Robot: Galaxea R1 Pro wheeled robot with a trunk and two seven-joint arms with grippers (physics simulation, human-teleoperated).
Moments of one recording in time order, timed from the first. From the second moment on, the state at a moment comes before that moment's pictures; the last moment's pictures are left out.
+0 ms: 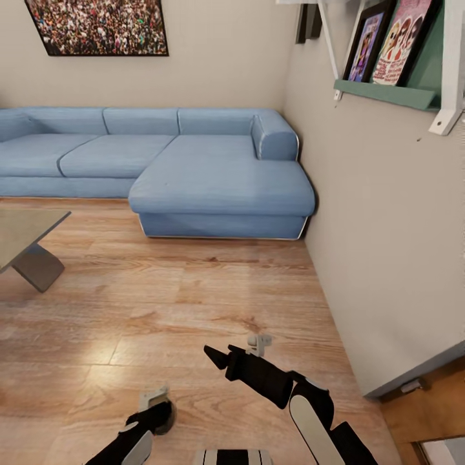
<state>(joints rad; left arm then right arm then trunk) -0.47 0.02 -0.35 -0.39 0.63 -0.02 0.24 -0.24 0.01 0.43 -1.53 -0.75 0.52 0.17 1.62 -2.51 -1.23</state>
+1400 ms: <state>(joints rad) -0.46 0.05 -0.13 -0.53 0.63 0.24 0.25 -0.24 0.01 0.38 -1.53 -0.75 0.58 0.11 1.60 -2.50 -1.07</state>
